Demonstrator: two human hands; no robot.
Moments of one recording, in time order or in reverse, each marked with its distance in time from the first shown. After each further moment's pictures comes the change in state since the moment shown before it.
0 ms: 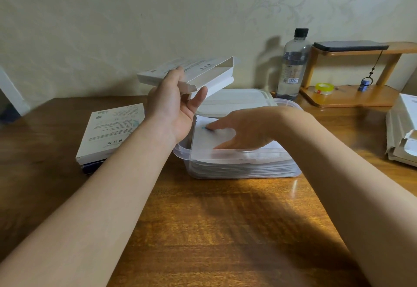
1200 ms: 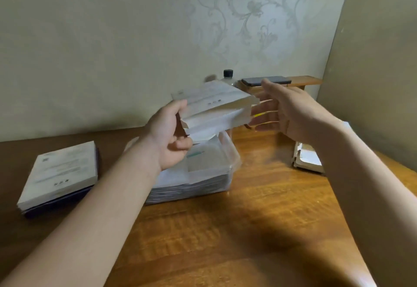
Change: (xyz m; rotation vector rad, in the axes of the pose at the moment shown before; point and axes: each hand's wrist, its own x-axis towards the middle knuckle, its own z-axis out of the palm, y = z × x) left_hand -0.064 -0.023 0.079 0.296 -0.355 -0.285; right_hand -0.157 0.118 -0.020 1.411 0.739 0.203
